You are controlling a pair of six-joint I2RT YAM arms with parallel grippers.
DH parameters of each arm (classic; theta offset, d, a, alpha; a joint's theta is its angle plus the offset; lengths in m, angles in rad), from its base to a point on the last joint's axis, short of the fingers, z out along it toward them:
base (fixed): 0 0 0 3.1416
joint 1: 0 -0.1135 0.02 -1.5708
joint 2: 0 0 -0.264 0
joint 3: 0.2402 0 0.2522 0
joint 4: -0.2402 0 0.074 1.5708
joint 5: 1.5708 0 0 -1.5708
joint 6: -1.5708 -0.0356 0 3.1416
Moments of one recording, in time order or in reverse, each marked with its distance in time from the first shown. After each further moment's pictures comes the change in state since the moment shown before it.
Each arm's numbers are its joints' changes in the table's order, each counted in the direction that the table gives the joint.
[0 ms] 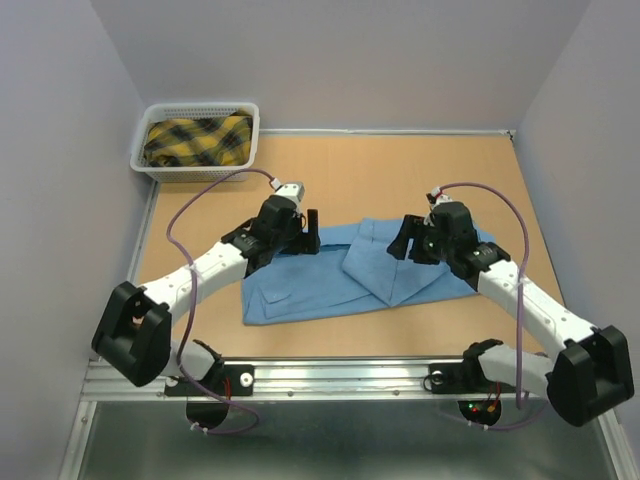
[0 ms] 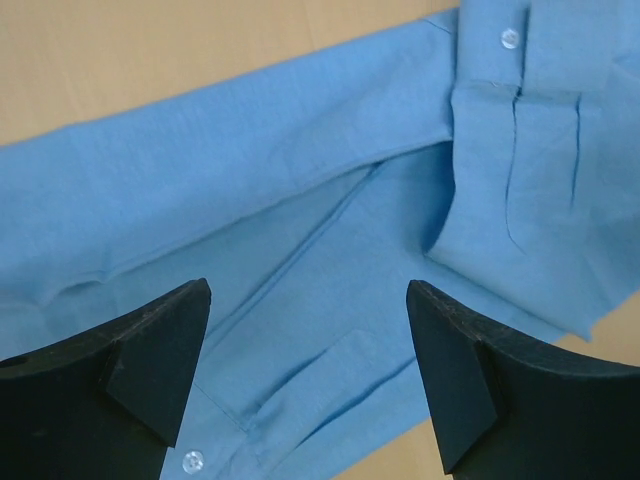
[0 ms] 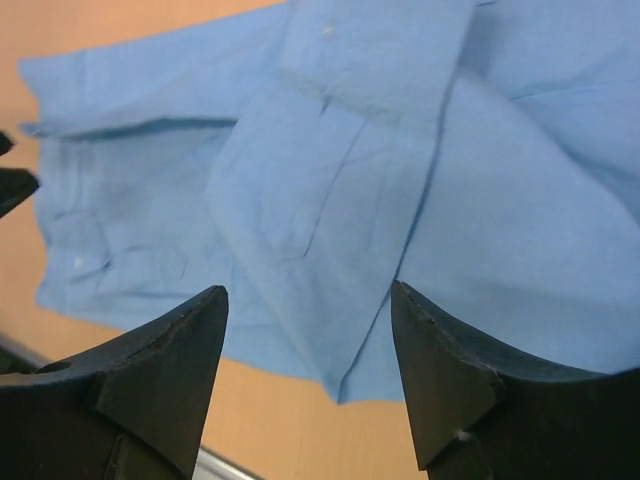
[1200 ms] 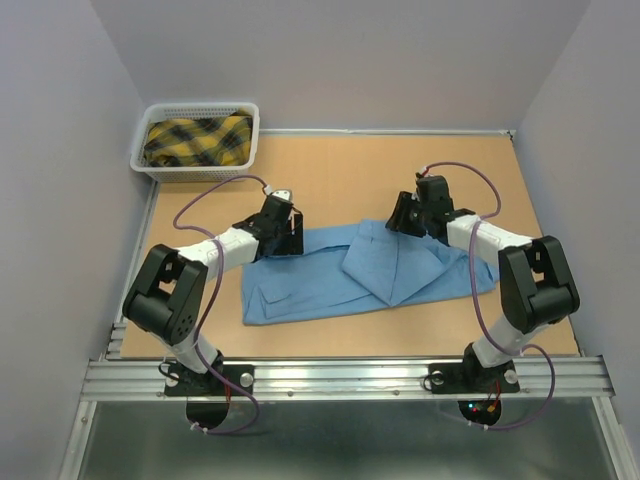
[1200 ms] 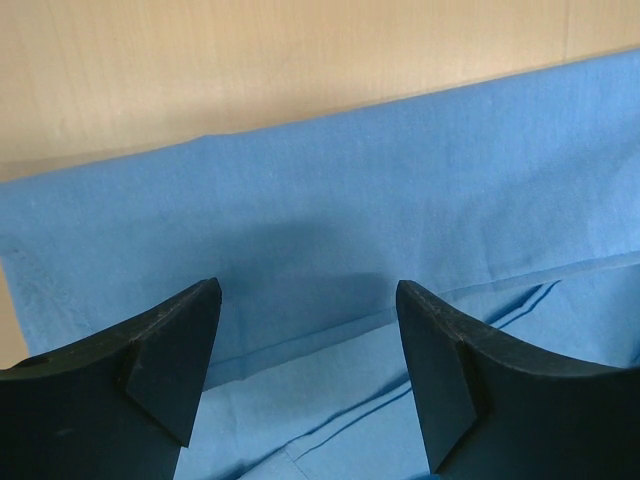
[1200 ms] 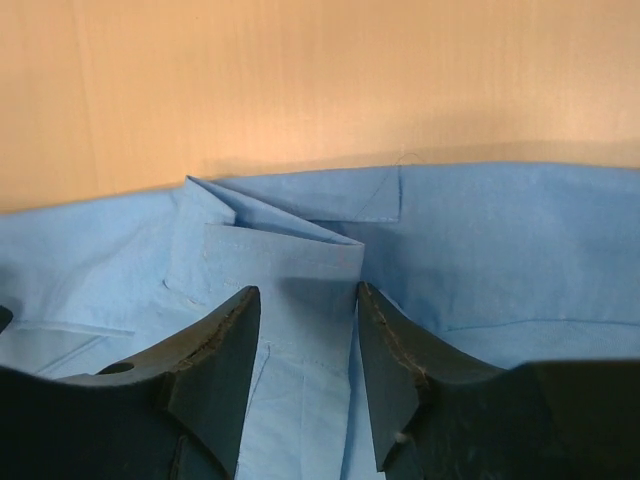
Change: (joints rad) left arm -0.119 -0.311 0.073 0.013 -0.100 -0.053; right arm 0.108 -0.577 0.236 0.230 0.081 0.008
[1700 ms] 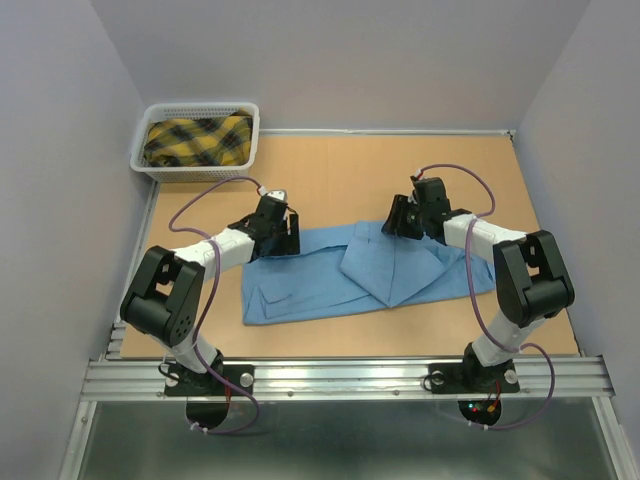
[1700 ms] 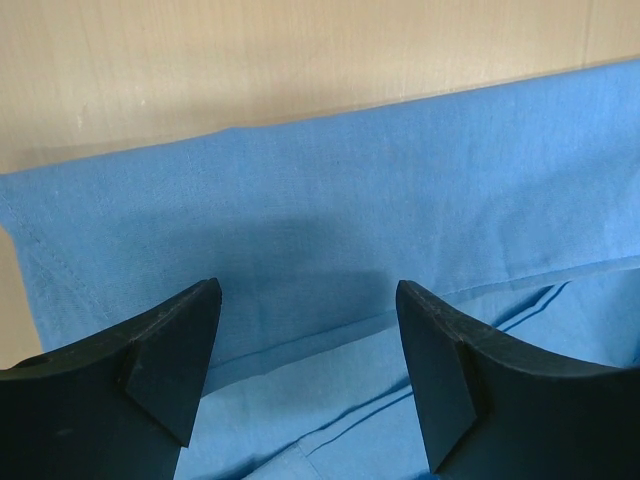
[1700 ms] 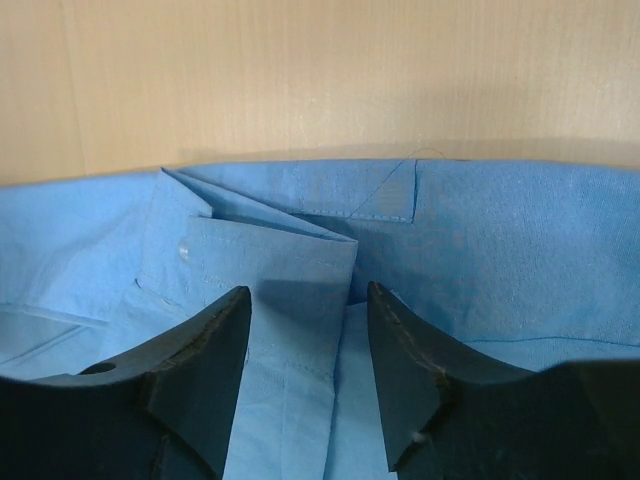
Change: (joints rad) left arm -0.034 0.018 -0.016 0.000 0.029 0.010; right arm 0.000 -0.047 0.006 0.011 -0.058 0.034
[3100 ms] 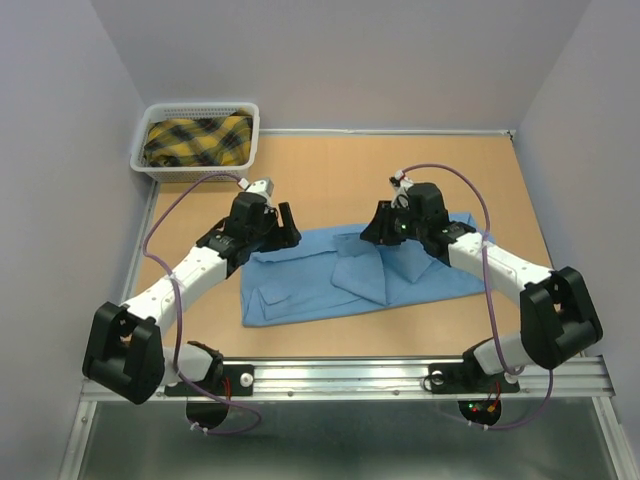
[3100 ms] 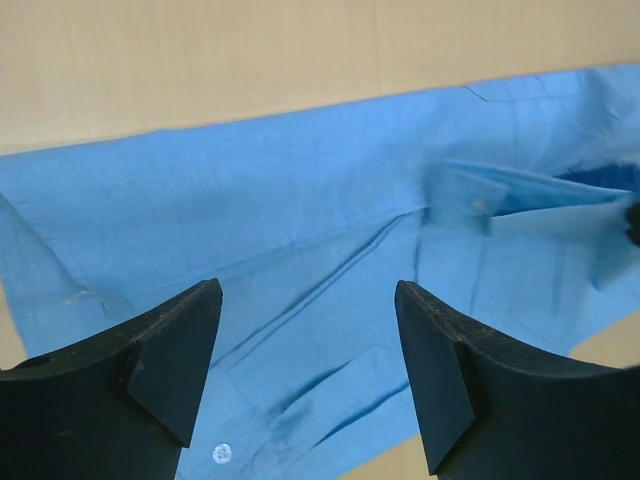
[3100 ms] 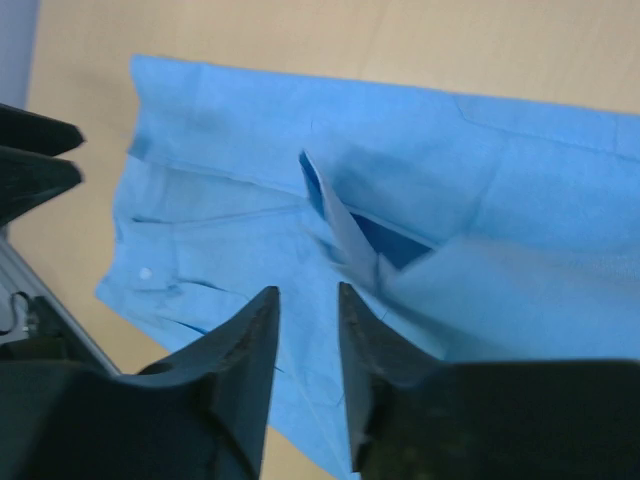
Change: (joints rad) left arm -0.023 0.335 -0.051 -0.058 0.150 0.106; right arm -0.163 0.252 -0.068 0.051 -0.209 -0.003
